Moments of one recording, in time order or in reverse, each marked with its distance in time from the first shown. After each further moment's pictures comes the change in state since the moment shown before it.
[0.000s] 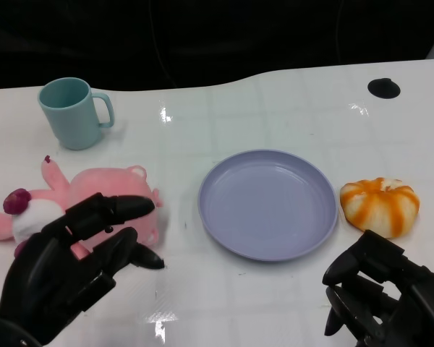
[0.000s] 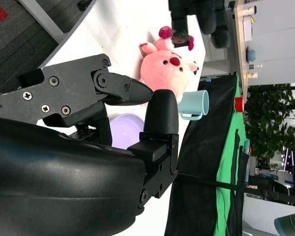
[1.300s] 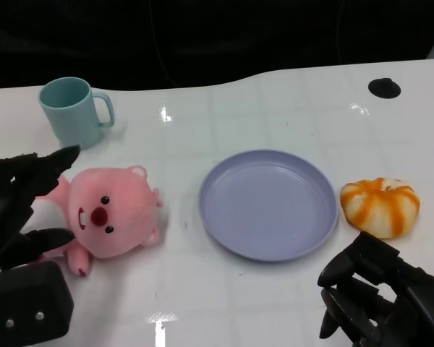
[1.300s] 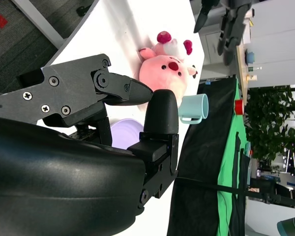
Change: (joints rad) left arm -0.139 0.428 -0.050 0.129 1.079 -0.320 0.163; right arm 0.008 0.002 0.018 -0.027 0.007 0.026 -0.015
